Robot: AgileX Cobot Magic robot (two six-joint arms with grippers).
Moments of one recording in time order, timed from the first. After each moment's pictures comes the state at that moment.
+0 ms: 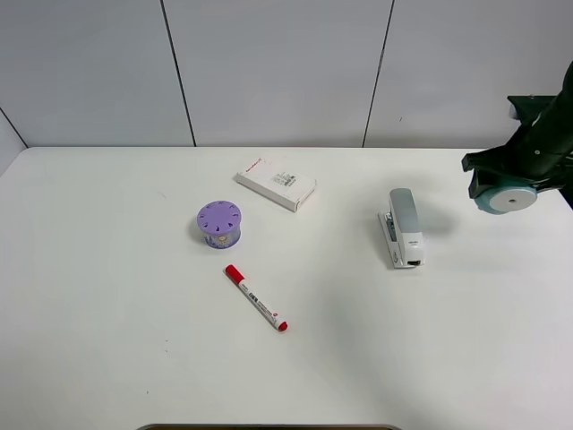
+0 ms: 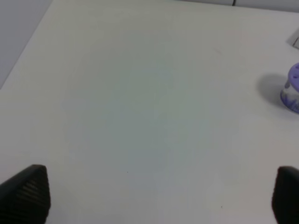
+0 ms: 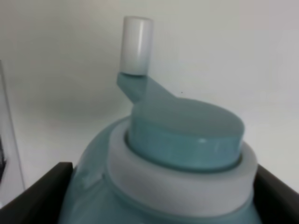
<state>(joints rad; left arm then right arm) -0.01 -0.01 -0.51 0.05 1.06 -0.07 -0.11 1.77 -1.24 0.02 0.78 -0.07</state>
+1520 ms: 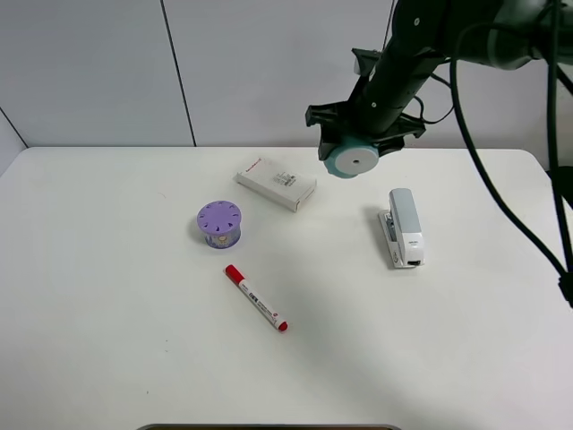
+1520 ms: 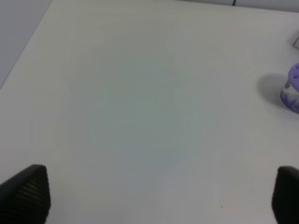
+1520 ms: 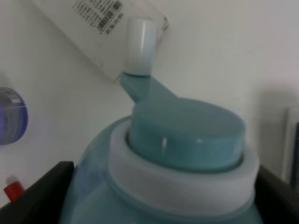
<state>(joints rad) -0.01 -0.01 -0.51 0.05 1.06 -0.07 0.42 1.95 -1.62 0.13 0.93 0.25</state>
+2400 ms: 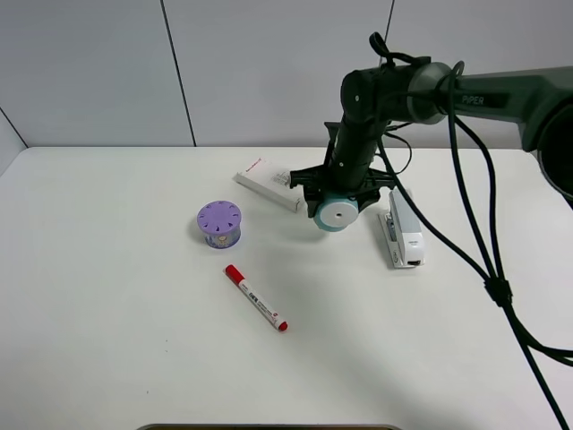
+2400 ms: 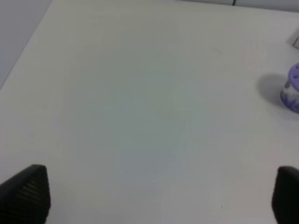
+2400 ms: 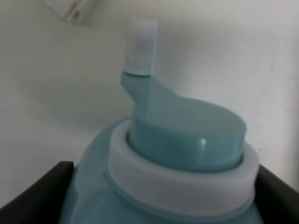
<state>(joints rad) -0.01 -0.01 -0.51 0.05 1.06 -0.07 0.46 2.17 -1.62 0.08 0.94 0.31</state>
